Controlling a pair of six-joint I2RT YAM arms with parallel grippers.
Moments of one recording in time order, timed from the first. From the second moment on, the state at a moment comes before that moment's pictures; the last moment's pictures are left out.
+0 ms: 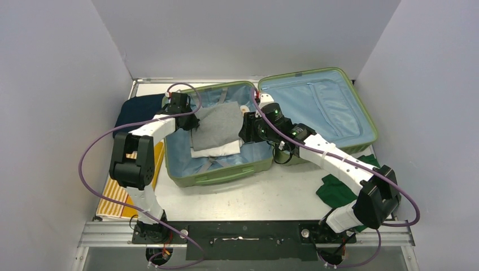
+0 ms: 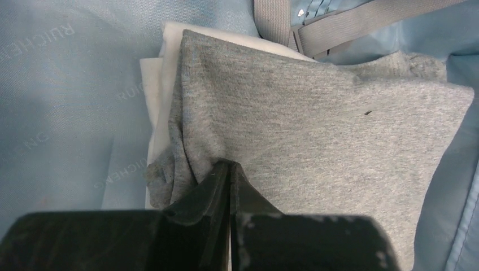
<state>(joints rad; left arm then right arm) -0.19 1.84 1.23 -0.25 -0.01 -0.70 0.72 1.45 1.20 -0.35 -0.01 0.44</state>
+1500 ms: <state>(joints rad) -0.22 0.99 0.96 -0.26 -0.15 -0.50 0.75 1.00 1.06 -0.52 0.28 0.41</state>
